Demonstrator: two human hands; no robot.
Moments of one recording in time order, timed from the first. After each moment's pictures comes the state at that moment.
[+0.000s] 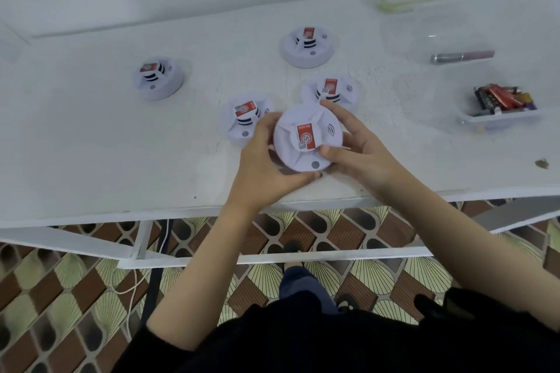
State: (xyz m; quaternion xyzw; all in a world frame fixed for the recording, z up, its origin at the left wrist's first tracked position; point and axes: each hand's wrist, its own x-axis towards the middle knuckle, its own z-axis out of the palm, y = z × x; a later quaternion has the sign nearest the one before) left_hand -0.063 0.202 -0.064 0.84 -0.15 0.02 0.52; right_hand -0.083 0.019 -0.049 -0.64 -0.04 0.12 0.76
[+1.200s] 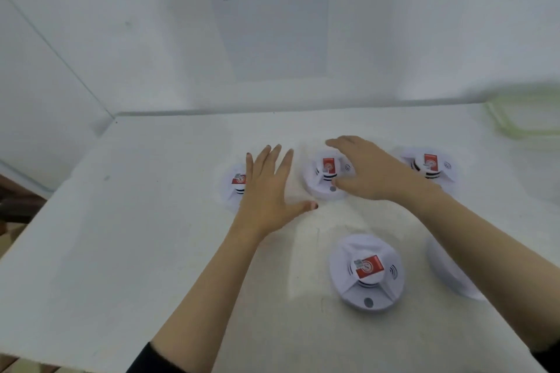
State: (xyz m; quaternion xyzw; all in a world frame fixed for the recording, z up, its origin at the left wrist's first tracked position) left_hand 0.154 0.344 -0.043 0.97 -0.15 0.07 0.15; right_hand 0.174 0.137 0.002 -0.95 -0.17 0.08 0.24
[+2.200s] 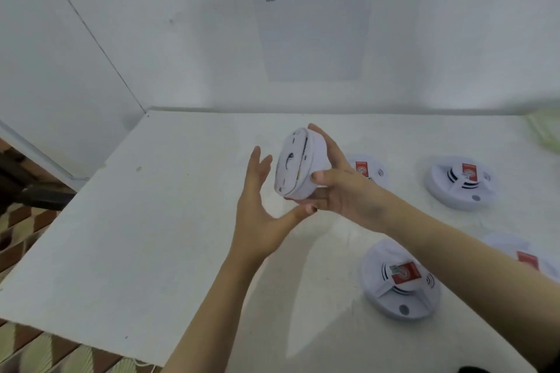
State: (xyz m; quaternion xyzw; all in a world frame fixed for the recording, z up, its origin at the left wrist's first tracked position) left_hand 0.090 0.385 -0.015 0.83 0.00 0.10 0.55; right_hand 0.148 0.218 0.000 -0.52 -0.19 0.29 0.78
